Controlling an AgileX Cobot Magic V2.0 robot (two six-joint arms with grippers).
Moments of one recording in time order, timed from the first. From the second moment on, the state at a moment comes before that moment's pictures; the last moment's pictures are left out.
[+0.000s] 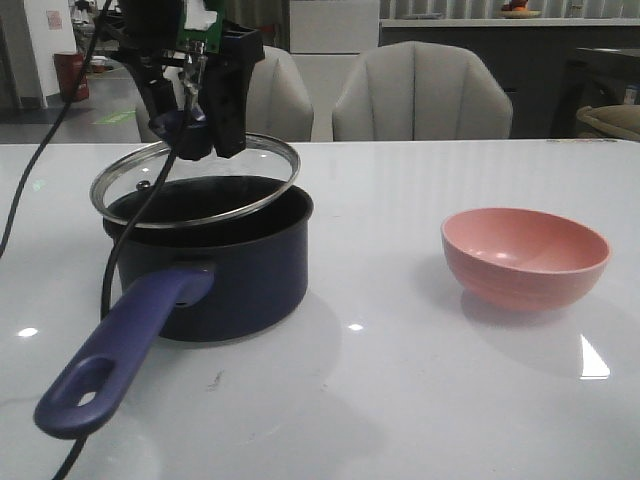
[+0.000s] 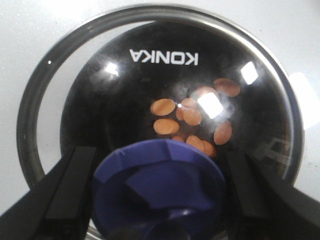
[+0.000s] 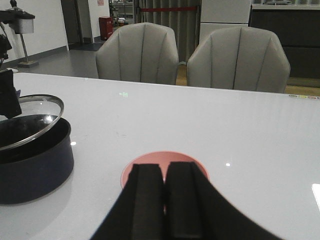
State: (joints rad) left arm -0.45 1.98 -1.87 0.00 1.25 0.13; right arm 0.26 0.19 -0.14 0.37 0.04 -0.30
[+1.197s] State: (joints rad) left arm -0.46 2.02 -1.88 -0.02 1.24 0.13; right arm 0.26 0.19 -0.14 0.37 0.04 -0.30
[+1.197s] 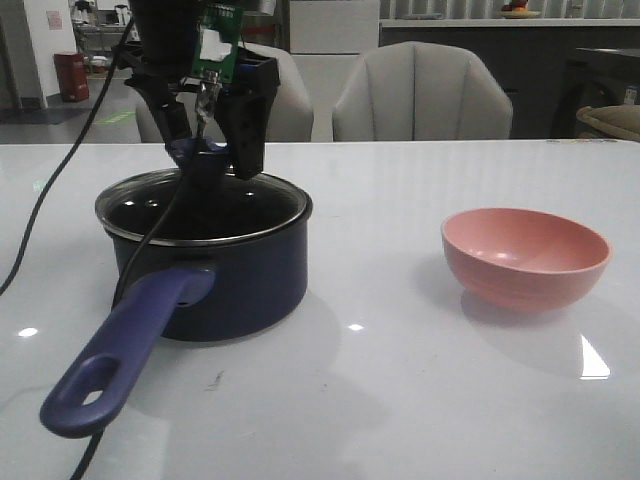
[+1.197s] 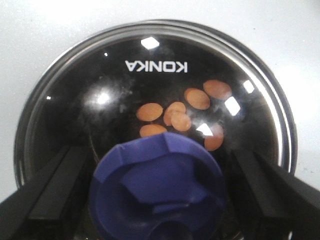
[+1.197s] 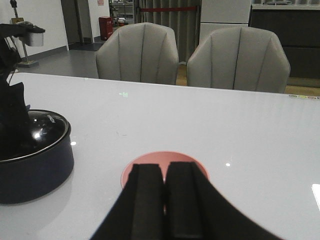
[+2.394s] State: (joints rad) left arm -0.24 1.19 -1.19 -0.04 0.98 0.13; right arm 0.26 0.19 -0.14 0.37 0.04 -0.30
